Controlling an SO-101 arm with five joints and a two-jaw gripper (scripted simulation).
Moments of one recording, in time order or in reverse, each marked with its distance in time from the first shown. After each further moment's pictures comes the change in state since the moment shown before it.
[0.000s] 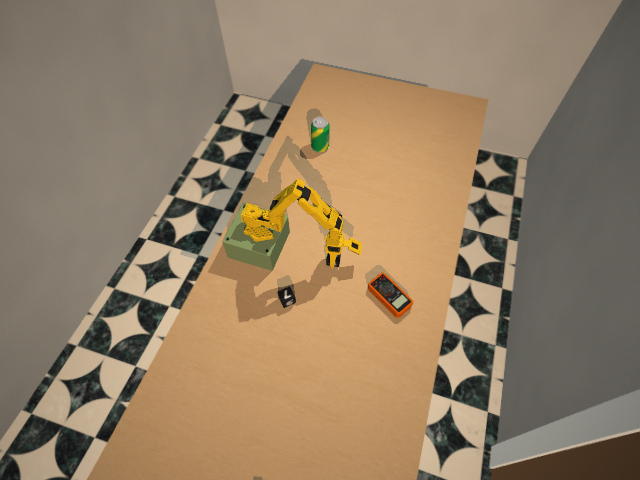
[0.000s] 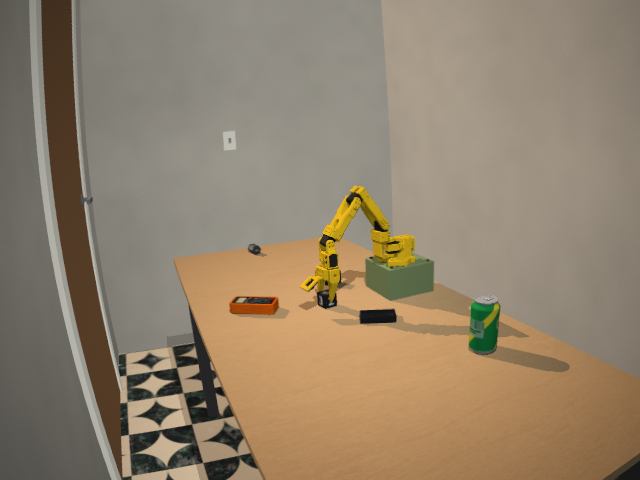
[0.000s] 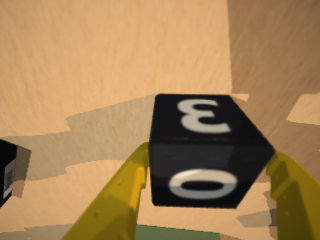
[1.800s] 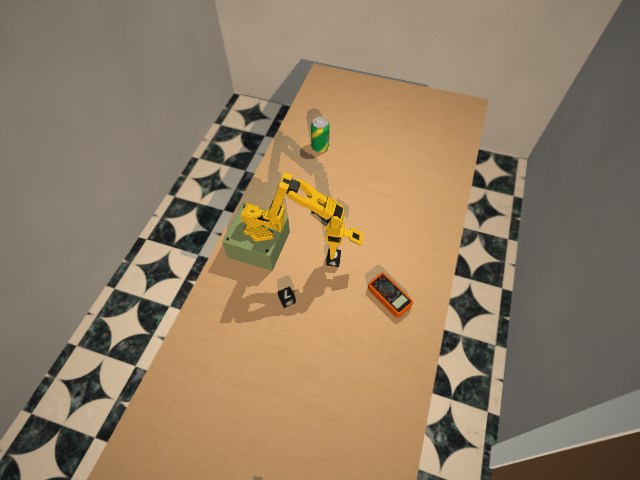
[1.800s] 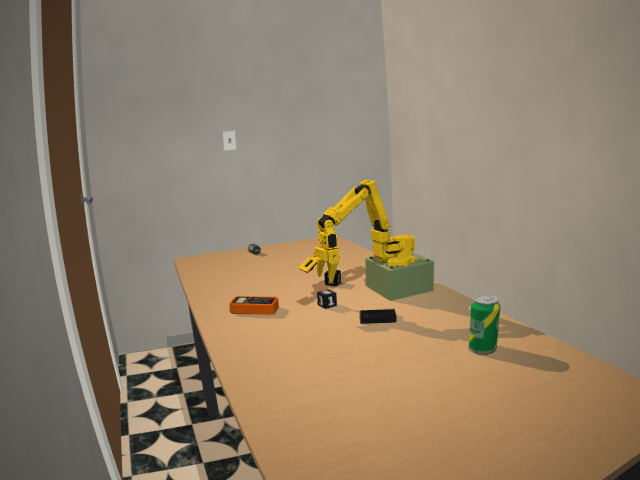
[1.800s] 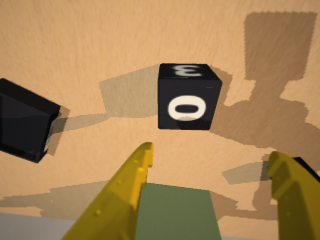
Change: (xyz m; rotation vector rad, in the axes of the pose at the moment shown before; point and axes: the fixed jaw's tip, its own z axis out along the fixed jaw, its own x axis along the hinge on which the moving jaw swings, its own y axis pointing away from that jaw) arm 0.002 0.000 -0.054 -0.001 0.017 0.000
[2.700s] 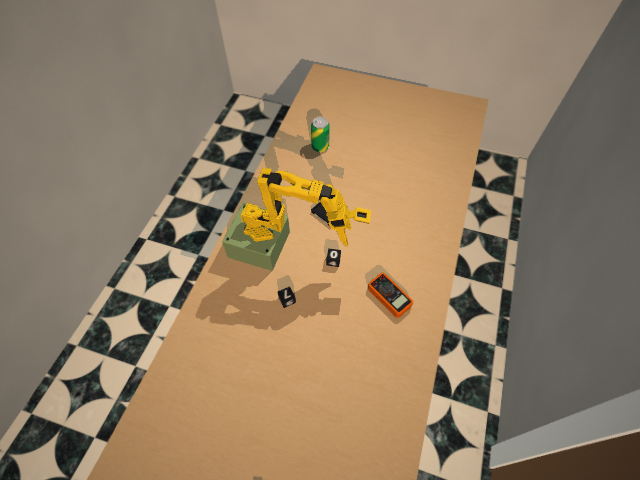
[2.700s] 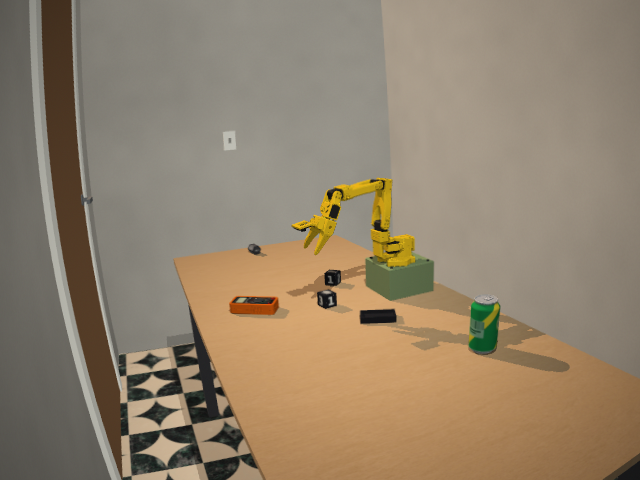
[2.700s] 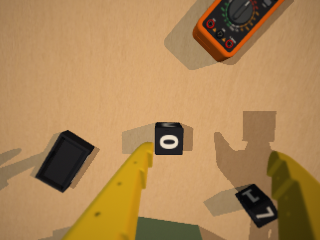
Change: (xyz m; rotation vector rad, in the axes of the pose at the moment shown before) arm -0.039 -0.003 -0.087 0.037 -0.444 0.000
